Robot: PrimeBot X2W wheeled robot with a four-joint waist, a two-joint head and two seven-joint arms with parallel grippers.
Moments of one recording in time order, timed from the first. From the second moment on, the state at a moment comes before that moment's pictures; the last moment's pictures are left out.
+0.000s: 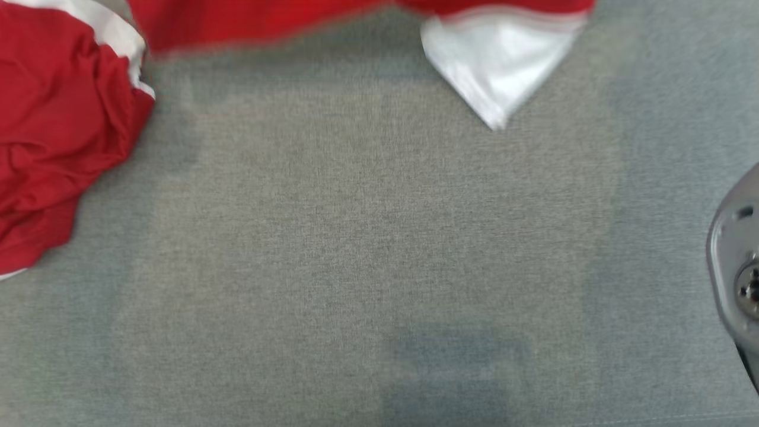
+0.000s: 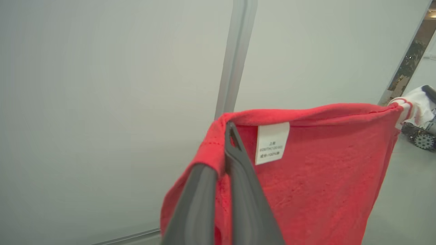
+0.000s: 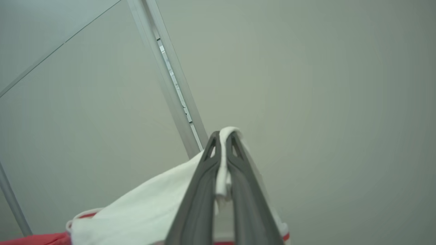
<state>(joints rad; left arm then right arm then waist) -1.39 0.68 -0.50 0.17 -1.23 -0.02 0.31 -1.41 -0.07 -0.27 0.21 0.36 0.13 0.27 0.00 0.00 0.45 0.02</state>
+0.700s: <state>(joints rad) -1.18 0.71 -0.83 0.33 -1.08 -0.13 -0.20 -1.00 -0.17 -0.01 0.26 0.60 0.13 0.02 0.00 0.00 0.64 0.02</state>
